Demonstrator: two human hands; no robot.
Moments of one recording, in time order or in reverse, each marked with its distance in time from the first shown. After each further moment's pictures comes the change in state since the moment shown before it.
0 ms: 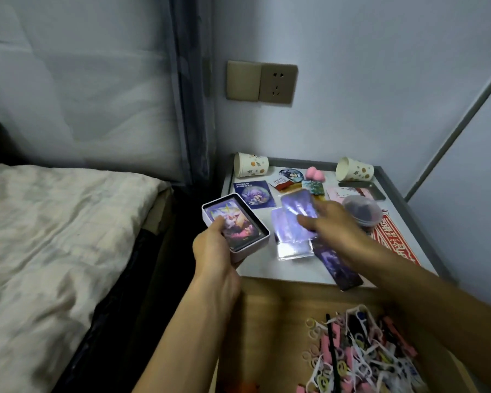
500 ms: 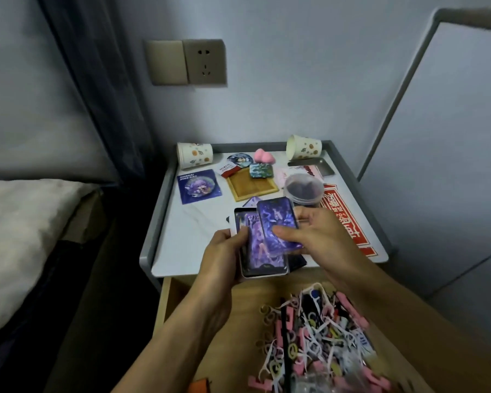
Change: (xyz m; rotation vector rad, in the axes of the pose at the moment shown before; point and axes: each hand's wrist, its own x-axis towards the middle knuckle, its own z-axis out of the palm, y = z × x) left_hand -0.023 -0.092 0.051 0.498 -0.325 -0.045; right_hand -0.051 0.053 -0.064 0.431 -0.028 0.111
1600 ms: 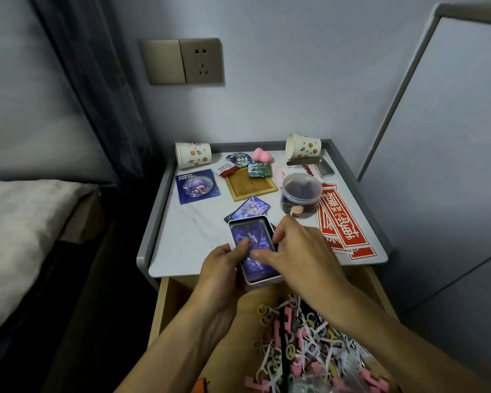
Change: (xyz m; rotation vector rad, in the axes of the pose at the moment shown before) left_hand 0.000 -0.015 0.002 -0.165 -0.067 -0.062; right_hand -0.009 0.013 0.019 -0.870 0.141 -0.166
